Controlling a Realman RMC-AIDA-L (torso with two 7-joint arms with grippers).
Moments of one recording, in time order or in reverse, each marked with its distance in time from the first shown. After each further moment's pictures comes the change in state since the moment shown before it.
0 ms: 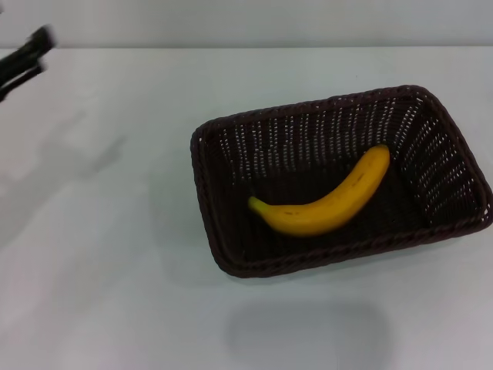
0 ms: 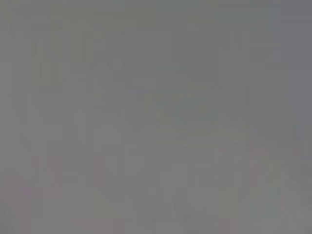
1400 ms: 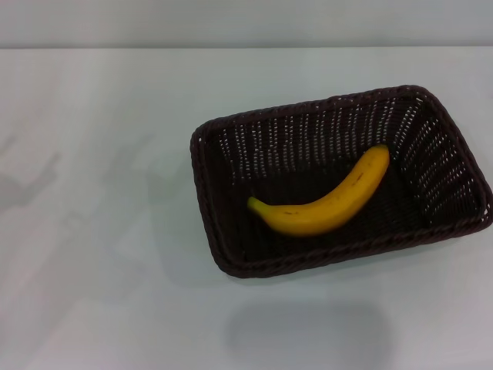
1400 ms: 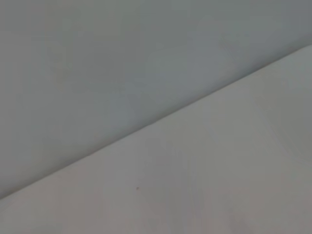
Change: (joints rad) left arm 0.000 0.010 -0.287 -0.322 -0.099 -0.260 0.249; right arm 0.095 -0.056 0.039 0.081 -0.547 0.002 0.273
